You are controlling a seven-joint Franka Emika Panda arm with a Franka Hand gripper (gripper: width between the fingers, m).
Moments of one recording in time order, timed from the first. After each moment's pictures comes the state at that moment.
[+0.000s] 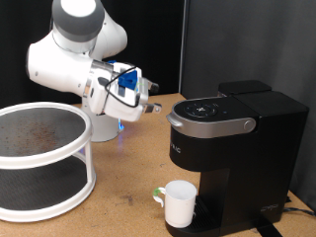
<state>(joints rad) 0.58 -0.41 -0.86 -2.70 1.15 2.04 -1.41</state>
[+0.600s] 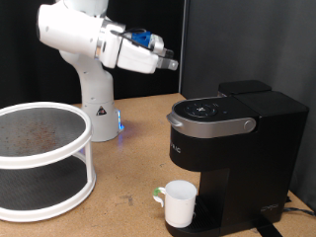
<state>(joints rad) 0.56 -0.64 -0.69 -2.70 1.18 2.18 -1.33</state>
